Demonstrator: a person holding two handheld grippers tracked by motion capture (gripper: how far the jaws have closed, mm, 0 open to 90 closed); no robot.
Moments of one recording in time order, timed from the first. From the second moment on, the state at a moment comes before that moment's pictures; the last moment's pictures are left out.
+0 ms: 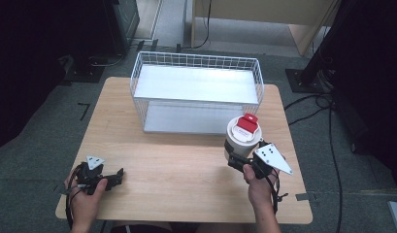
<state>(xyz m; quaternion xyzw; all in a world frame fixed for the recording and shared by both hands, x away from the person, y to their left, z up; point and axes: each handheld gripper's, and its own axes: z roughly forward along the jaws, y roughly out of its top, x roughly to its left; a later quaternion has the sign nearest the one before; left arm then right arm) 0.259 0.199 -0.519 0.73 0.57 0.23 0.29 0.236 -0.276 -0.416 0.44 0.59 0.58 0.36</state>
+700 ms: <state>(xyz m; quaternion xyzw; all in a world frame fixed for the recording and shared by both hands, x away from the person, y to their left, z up) 0.259 0.199 -0.519 0.73 0.57 0.23 0.28 0.267 -0.240 -0.374 0.41 0.56 0.61 0.38</state>
